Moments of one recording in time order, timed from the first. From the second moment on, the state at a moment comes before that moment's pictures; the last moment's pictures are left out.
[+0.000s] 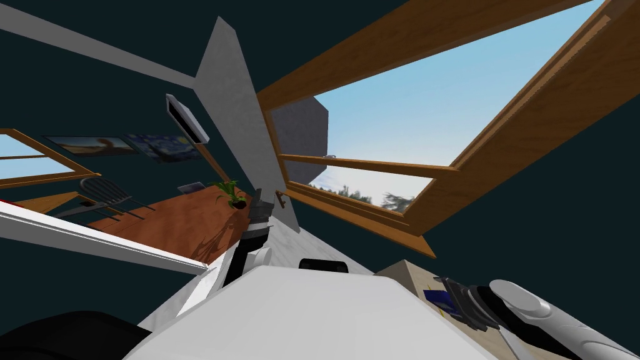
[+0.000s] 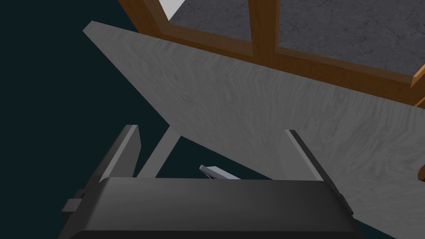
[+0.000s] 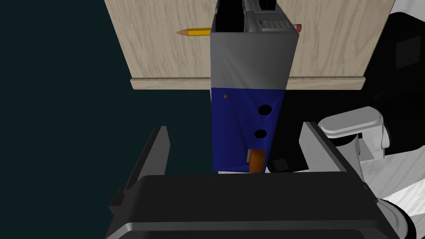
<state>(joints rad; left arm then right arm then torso) 0.55 0.01 0.05 -2.25 0.01 -0.41 0.10 0.15 -1.07 0.31 -0.69 1.41 -0.83 0.56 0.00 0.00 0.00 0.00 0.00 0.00</state>
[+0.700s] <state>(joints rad) 0.55 0.01 0.05 -2.25 0.01 -0.41 0.10 0.18 -1.05 0.33 -0.73 1.41 -0.79 0.53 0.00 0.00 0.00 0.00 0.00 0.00</state>
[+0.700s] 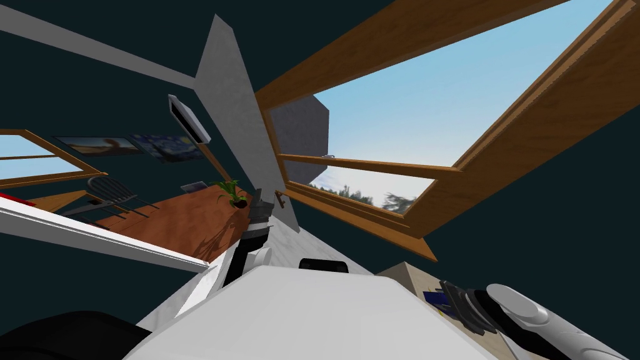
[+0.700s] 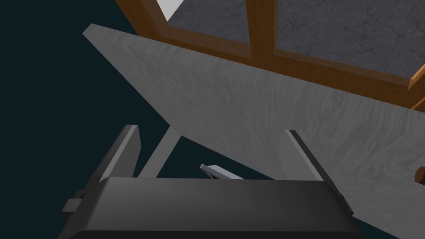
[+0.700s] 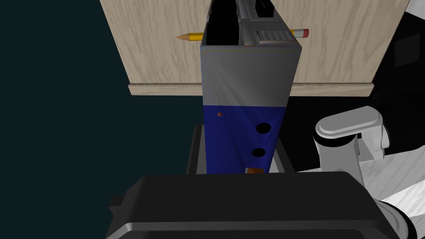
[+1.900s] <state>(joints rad) 0.55 0.01 0.05 -2.25 0.01 -0.41 0.10 0.15 -1.13 0.26 -0.64 1.39 -0.91 0.56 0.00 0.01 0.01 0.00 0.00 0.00</state>
